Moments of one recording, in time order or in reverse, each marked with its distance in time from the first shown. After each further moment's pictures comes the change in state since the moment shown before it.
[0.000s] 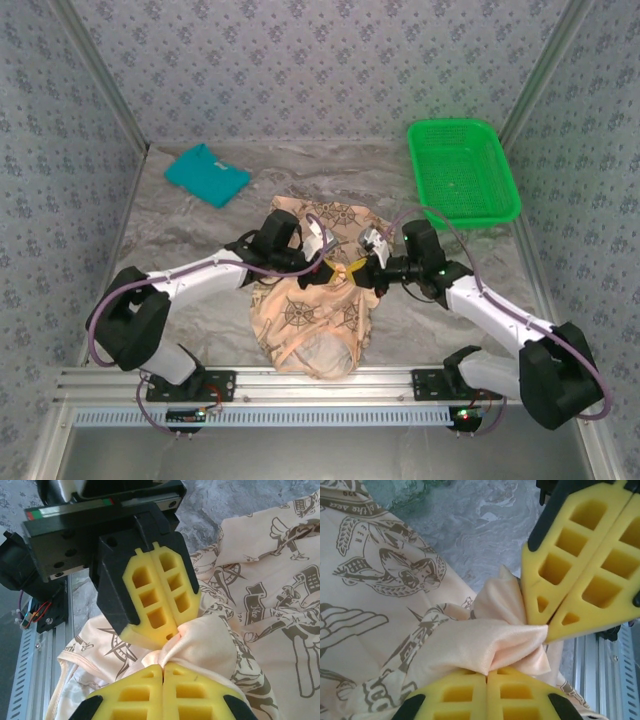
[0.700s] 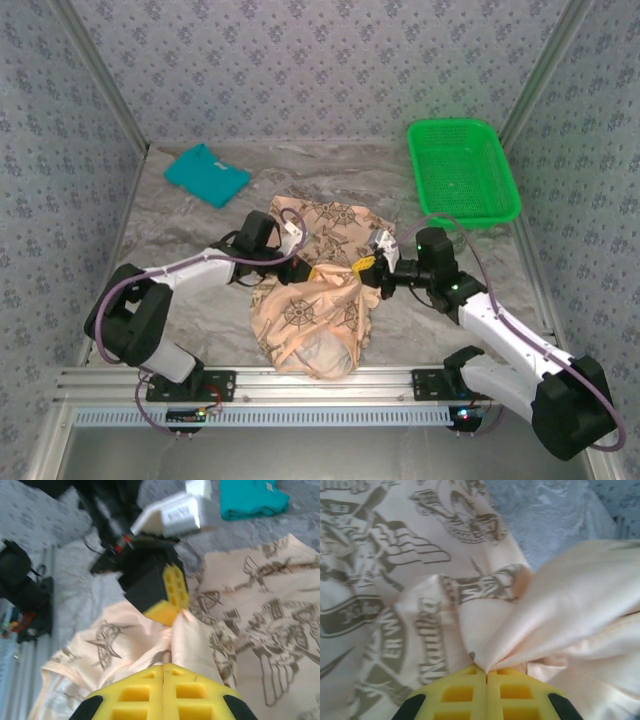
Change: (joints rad) left arm 0.161 -0.001 -0.087 -0.044 0.068 -0.101; right arm 0.011 -0.157 -0.066 0.037 0.098 -0.025
